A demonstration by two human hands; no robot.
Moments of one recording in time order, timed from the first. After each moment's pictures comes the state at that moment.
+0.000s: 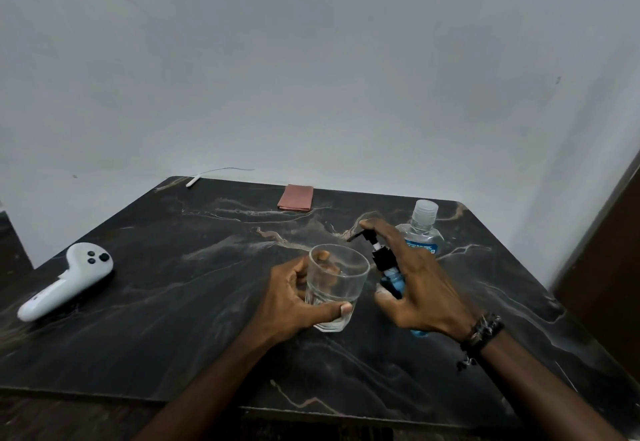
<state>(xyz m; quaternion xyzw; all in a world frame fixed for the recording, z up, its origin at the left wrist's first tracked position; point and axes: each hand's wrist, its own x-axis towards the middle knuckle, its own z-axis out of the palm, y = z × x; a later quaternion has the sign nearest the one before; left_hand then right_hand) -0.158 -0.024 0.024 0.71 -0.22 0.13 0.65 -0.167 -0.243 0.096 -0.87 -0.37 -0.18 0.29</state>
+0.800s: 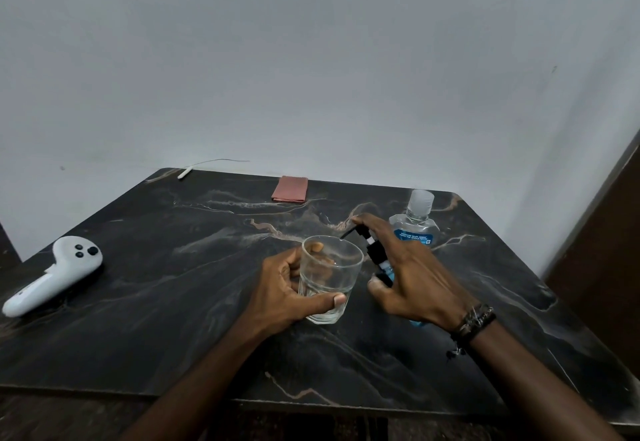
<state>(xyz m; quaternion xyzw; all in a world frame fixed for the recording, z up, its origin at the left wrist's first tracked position) -0.160 -0.023 0.026 0.69 -0.22 0.13 0.67 -0.170 -0.241 0.099 -0.90 -0.33 -0.18 0.20</state>
